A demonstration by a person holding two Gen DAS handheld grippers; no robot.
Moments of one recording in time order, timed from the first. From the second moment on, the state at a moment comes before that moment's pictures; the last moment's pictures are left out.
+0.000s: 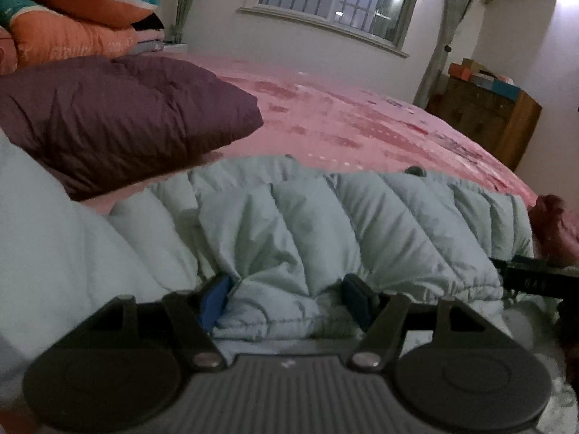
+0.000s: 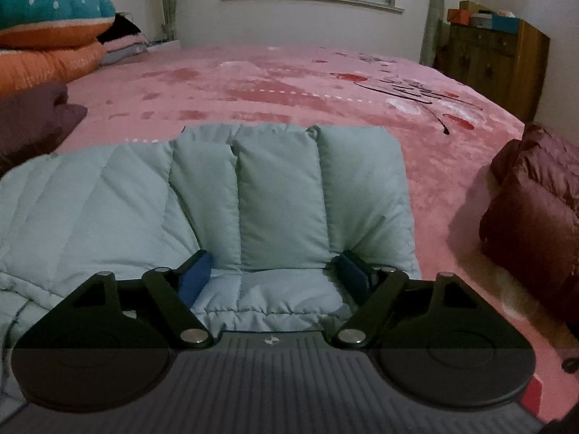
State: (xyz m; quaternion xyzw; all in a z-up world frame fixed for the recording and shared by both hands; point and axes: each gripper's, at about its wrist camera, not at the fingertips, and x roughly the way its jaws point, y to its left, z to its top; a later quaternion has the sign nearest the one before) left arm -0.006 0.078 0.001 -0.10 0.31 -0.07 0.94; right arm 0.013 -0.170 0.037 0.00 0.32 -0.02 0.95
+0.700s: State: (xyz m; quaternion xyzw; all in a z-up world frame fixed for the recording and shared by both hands) left arm -0.088 0.080 0.070 -0.09 0.21 -0.02 0.97; right arm -0.133 -0.145 0.092 0.00 0.26 -0.09 0.96
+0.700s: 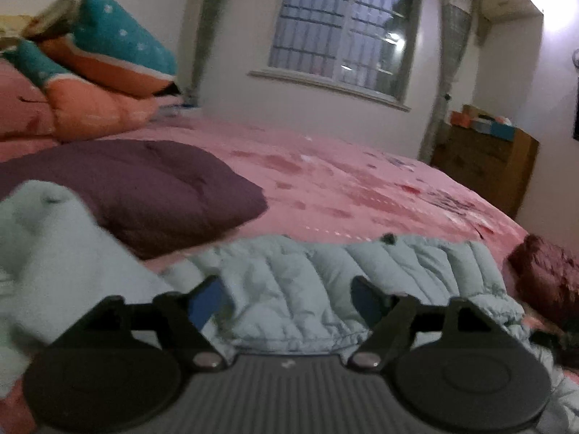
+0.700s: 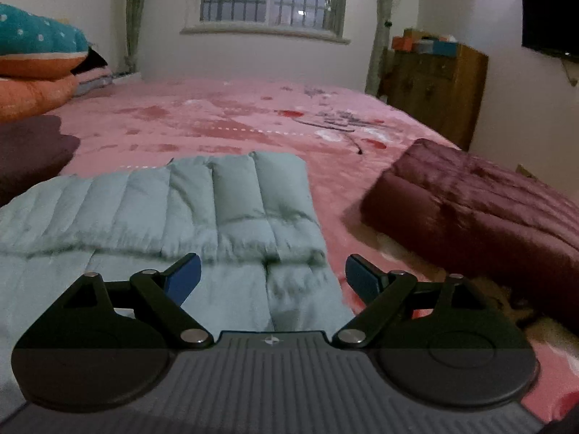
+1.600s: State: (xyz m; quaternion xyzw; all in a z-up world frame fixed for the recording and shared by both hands) left arm -0.240 0.265 0.045 -0.31 0.22 0.28 0.88; right arm -0.219 -0.086 0.097 0.02 0.30 0.01 0.95
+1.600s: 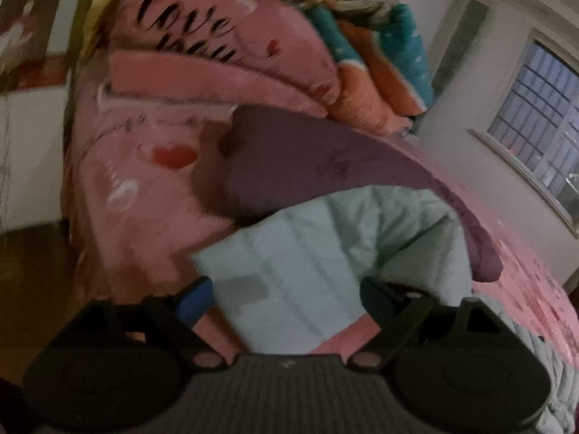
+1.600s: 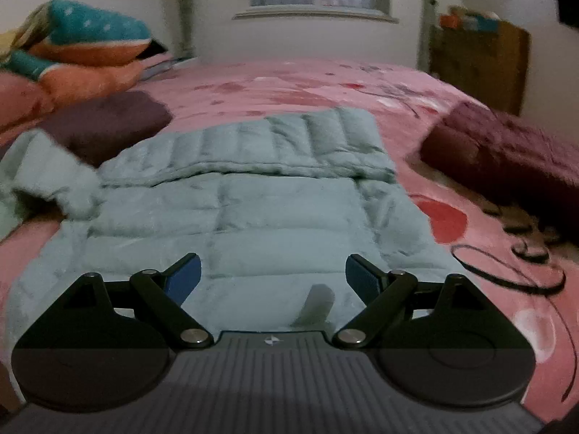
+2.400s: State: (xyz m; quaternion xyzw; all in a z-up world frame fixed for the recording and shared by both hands) left arm -0.211 0.286 -0.011 -0.35 0.29 0.31 0.84; right arm -0.209 -0.074 0.093 0.03 0.31 0.03 0.95
